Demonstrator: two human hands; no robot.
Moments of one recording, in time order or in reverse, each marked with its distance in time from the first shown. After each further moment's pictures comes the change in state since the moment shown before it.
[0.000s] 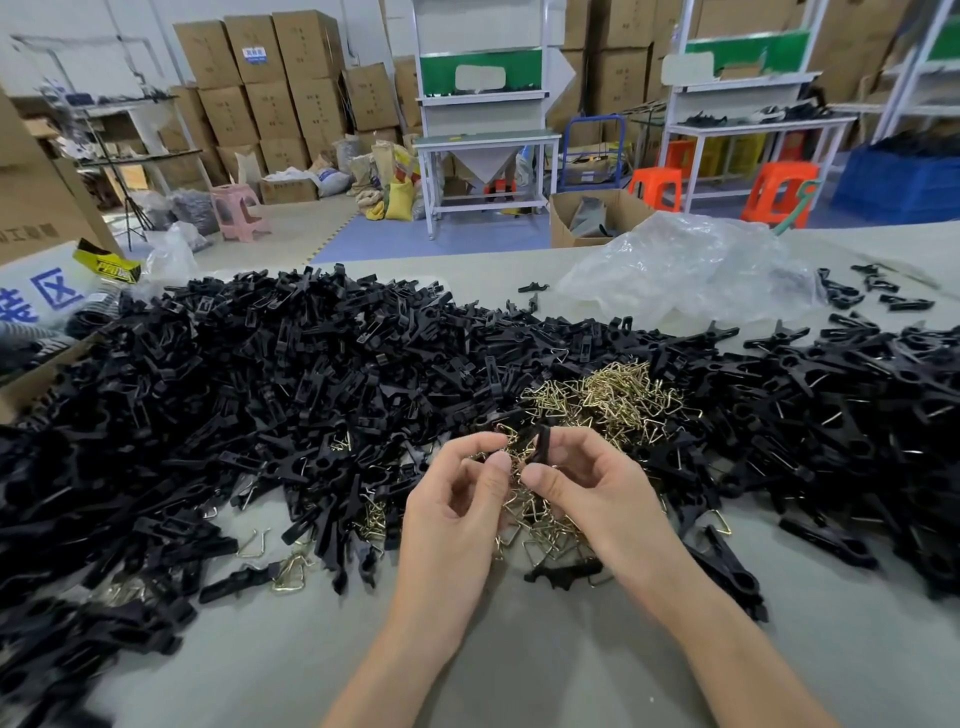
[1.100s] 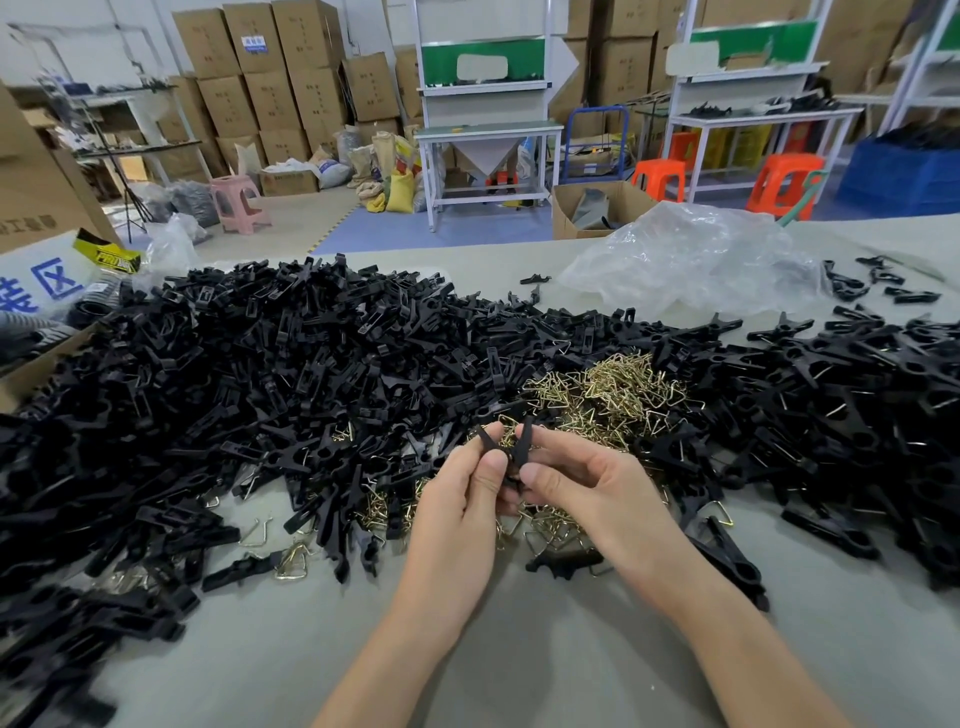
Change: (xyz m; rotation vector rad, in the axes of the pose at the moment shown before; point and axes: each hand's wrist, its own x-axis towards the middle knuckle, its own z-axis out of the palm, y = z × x) left_hand 0.000 0.001 0.001 0.129 -0.059 -0.072; right_hand -0.003 -0.003 0.001 -0.003 -0.103 -0.034
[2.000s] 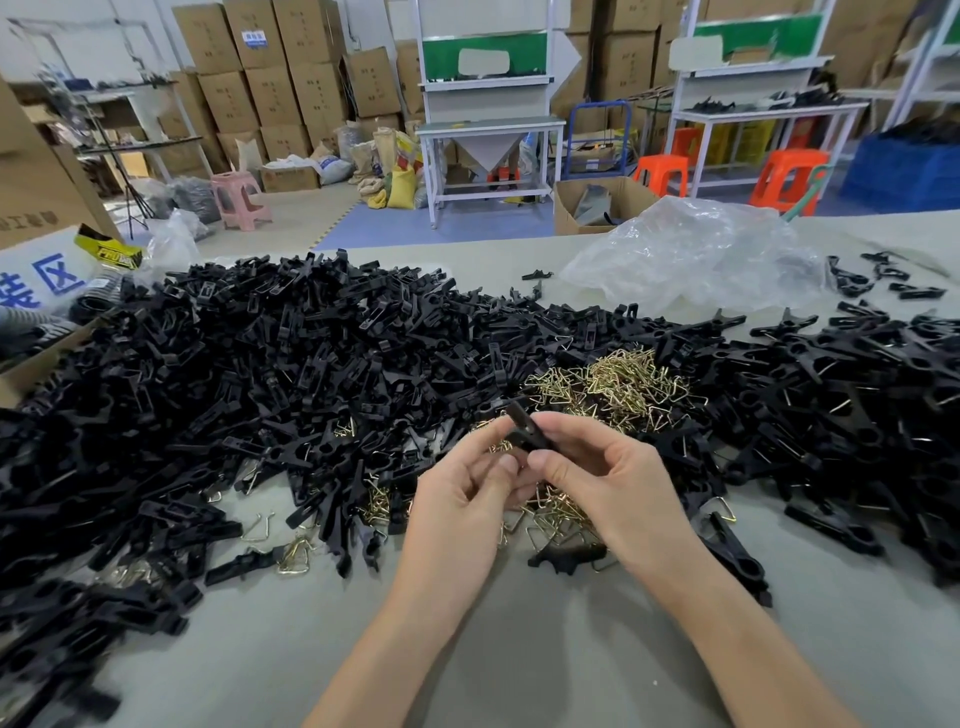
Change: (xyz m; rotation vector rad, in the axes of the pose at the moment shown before) left_hand 0.004 -0.002 0.000 -0.197 -0.058 -0.052; right_hand 0.002 0.005 -0.004 0.009 0.100 -0.057
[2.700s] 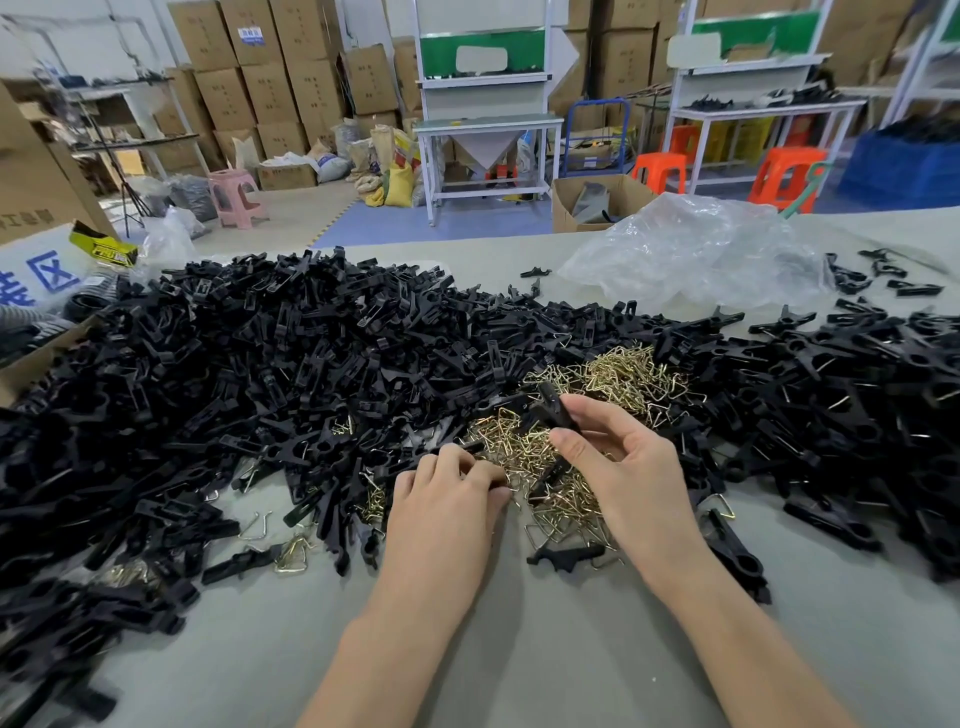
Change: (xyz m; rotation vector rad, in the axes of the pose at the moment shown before) left_hand 0.006 -0.017 -0.020 1.398 -0.015 0.175; right_hand 0.006 0.009 -0.006 -0.116 0.234 0.007
